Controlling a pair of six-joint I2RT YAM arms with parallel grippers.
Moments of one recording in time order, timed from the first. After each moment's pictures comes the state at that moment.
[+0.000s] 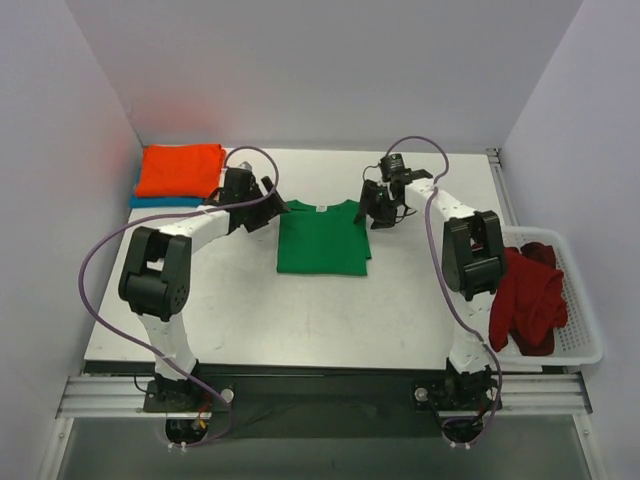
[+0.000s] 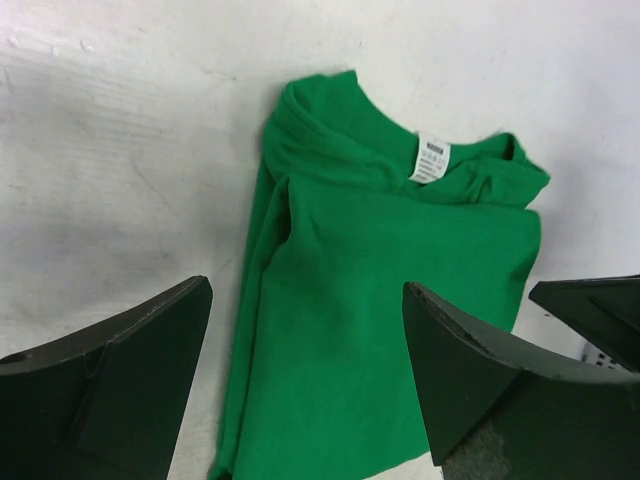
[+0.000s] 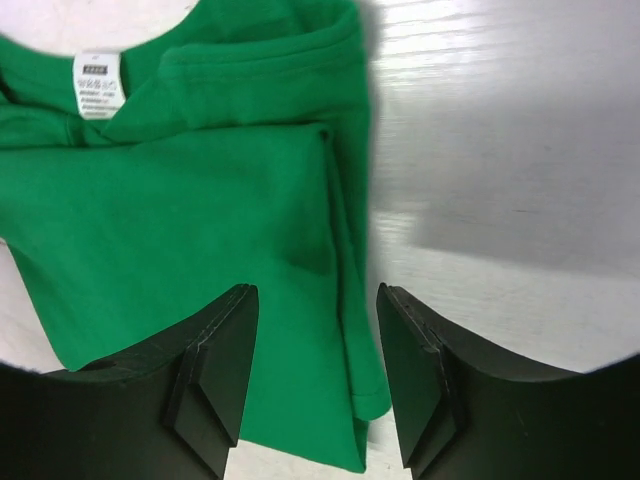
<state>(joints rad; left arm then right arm) -0.27 1.89 1.25 -0.08 0.15 -0.78 0.27 2.09 1.60 -0.60 -0.19 0.49</state>
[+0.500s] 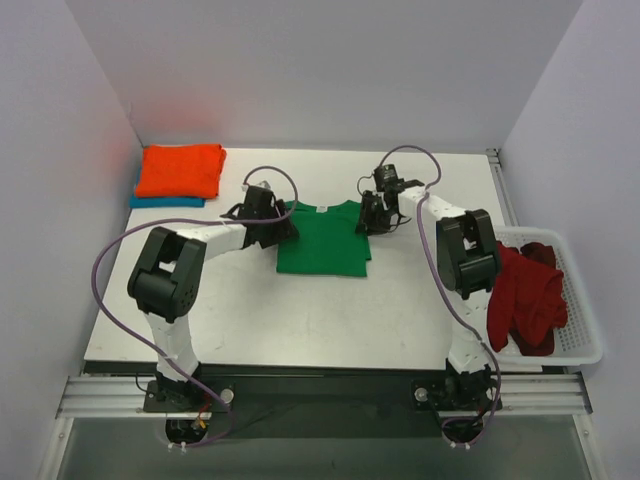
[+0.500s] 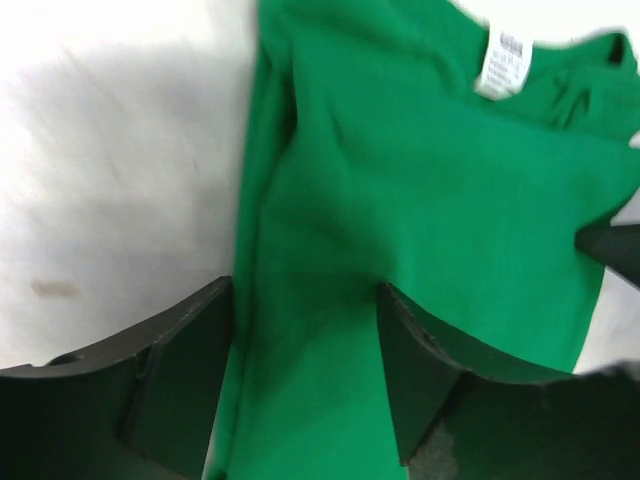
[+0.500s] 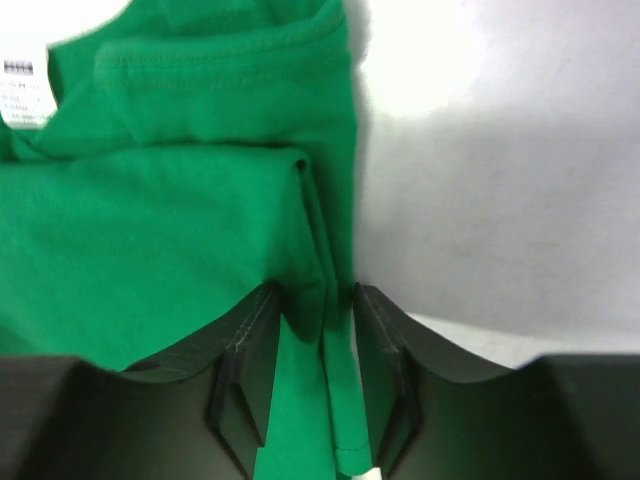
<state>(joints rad) -0.39 1.93 1.18 -0.08 0.06 -0.73 0.31 2.14 1.56 -0.53 -0.14 0.47</state>
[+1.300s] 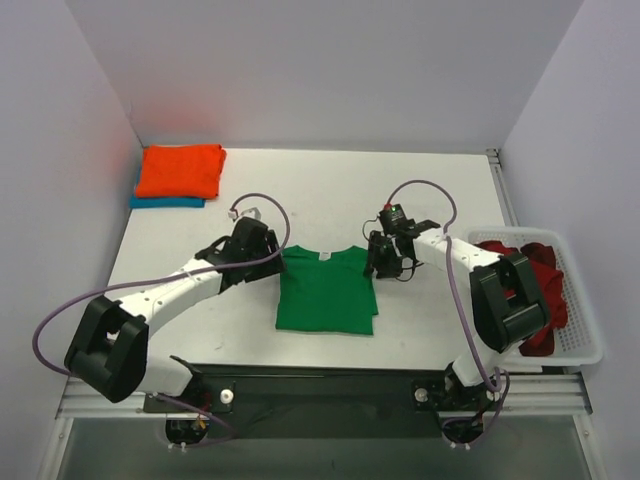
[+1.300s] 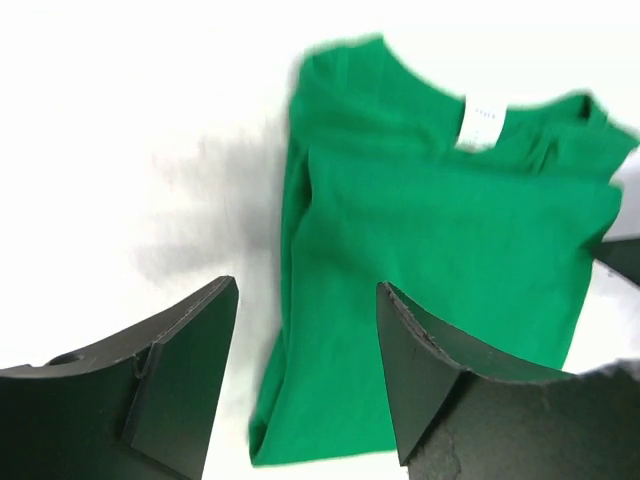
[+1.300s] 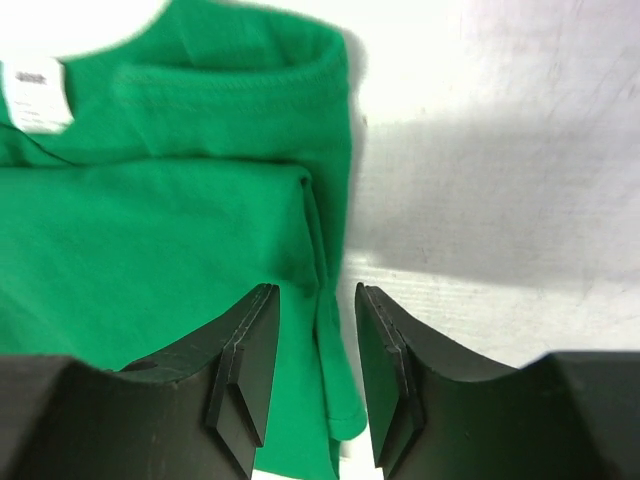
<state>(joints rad) -0.57 1.36 0.80 -0.32 -0.12 -0.79 0.43 1.65 0.97 -0.48 -0.08 0.55</state>
